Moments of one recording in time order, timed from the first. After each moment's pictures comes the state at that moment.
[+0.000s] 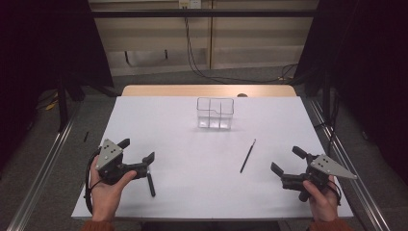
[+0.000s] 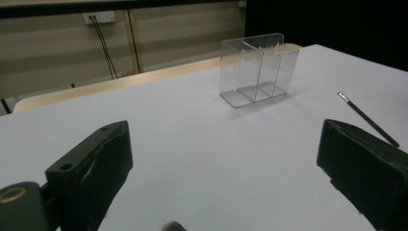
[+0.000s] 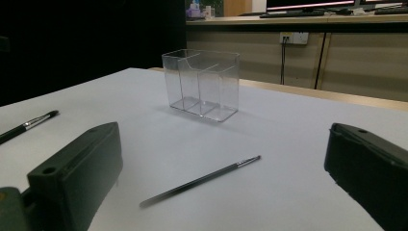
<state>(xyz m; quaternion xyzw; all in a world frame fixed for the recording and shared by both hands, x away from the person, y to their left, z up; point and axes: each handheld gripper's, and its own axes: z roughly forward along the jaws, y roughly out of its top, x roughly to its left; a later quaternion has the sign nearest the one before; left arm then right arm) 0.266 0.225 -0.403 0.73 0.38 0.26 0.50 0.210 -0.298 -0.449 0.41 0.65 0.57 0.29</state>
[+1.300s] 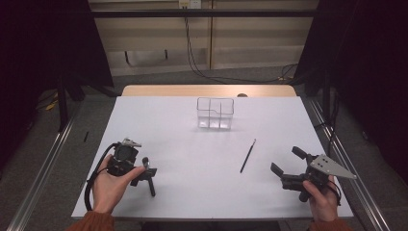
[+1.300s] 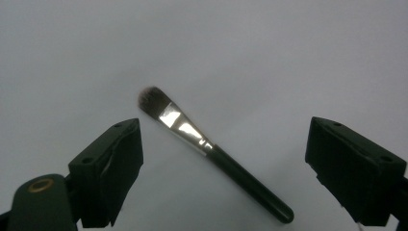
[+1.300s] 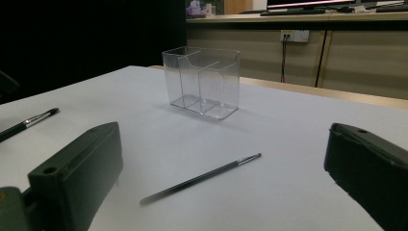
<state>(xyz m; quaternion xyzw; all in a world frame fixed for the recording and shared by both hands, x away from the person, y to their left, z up) 0.293 0.208 -0.410 0.84 0.47 0.07 0.26 0.210 -0.298 -0.450 0.41 0.65 0.57 0.29</state>
